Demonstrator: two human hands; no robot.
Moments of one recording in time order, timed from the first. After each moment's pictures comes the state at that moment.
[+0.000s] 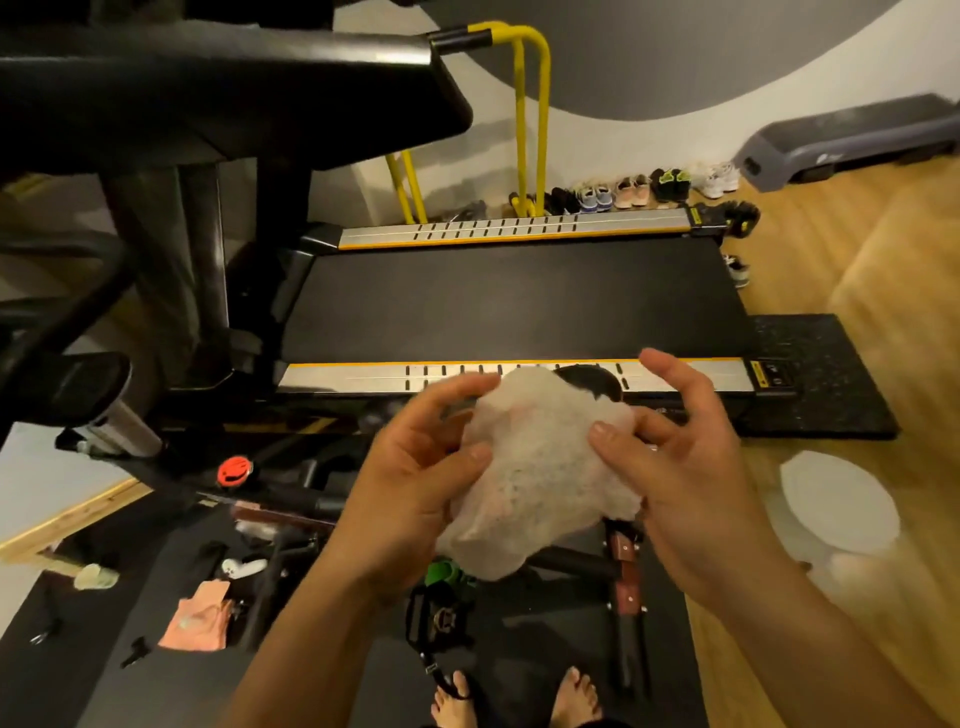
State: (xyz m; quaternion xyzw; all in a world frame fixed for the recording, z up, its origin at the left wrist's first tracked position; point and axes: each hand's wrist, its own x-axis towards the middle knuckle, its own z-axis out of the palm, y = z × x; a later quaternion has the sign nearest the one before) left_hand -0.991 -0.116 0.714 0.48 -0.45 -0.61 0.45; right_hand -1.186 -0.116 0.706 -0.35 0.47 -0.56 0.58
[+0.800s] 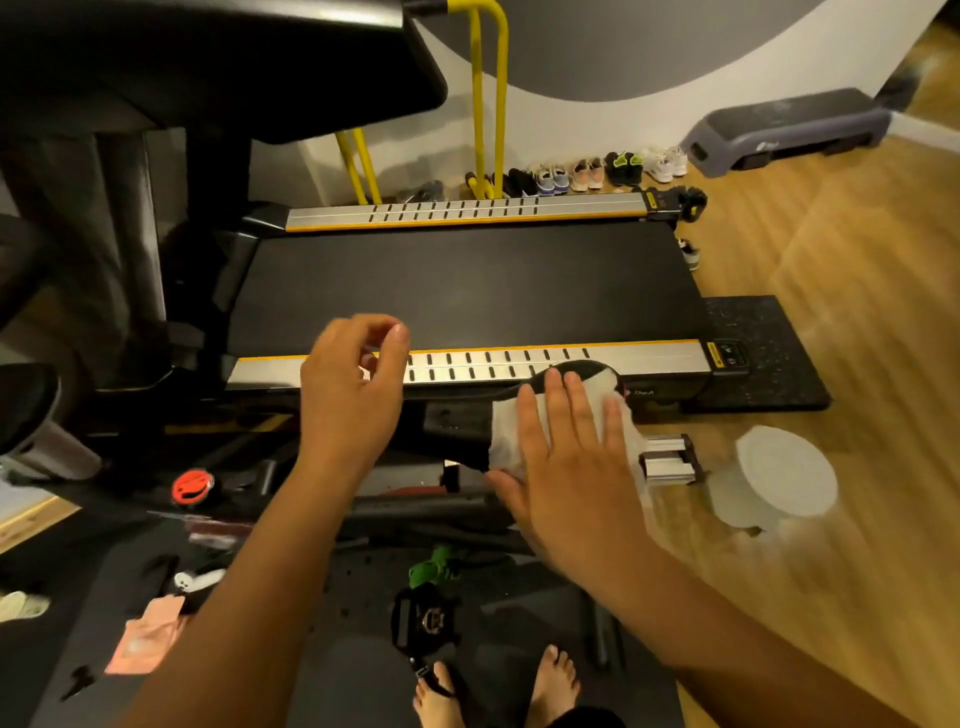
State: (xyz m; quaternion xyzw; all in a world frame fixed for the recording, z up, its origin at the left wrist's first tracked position) left_hand -0.937 -0.216 0.672 0.64 -0.62 -0.19 0.40; right_hand -1.126 -0.149 0.639 -0.75 0.65 -0.02 0.06
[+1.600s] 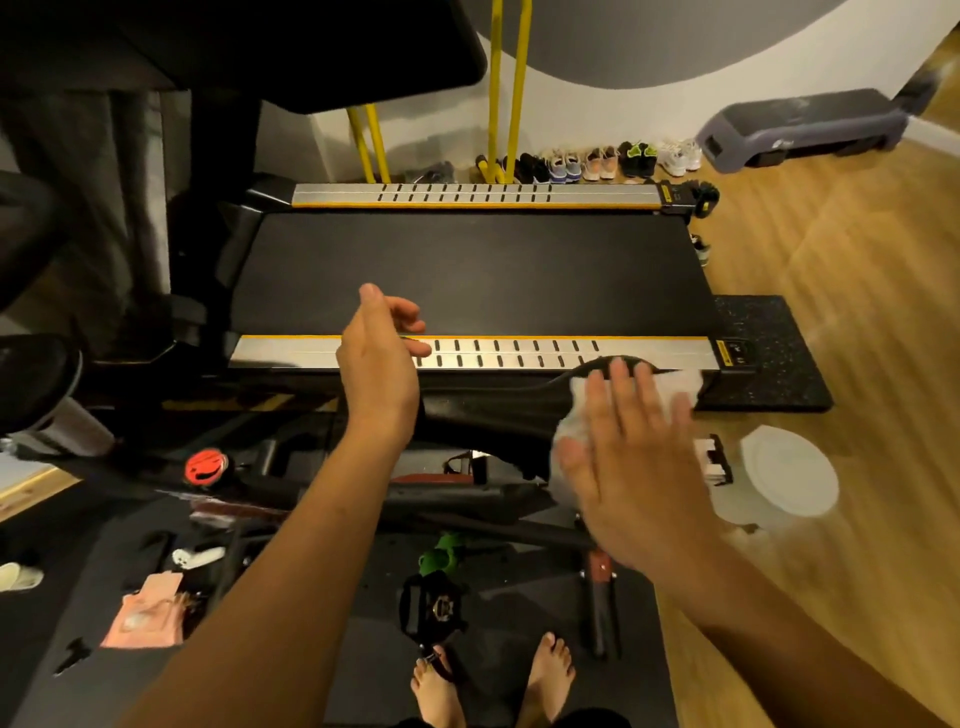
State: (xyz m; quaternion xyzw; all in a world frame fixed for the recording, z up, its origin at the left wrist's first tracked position) left_hand -0.935 -0.251 0.650 0.65 -0.36 -0.39 0.55; right_hand -1.135 -0.152 0.634 -0.72 0.70 -0.02 0.07
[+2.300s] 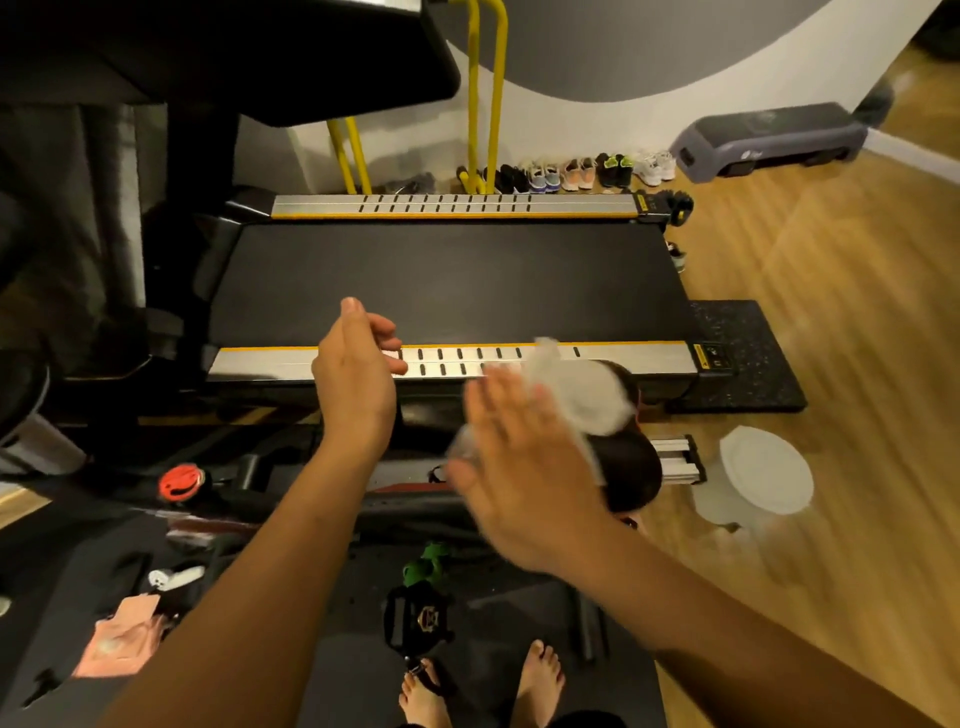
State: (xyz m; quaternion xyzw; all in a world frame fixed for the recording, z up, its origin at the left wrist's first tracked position) left_hand -0.935 -0.249 0.647 0.67 -0.38 -0.35 0.53; right_hand -1.082 -0.161 0.645 -0.81 0.57 -0.04 0.11
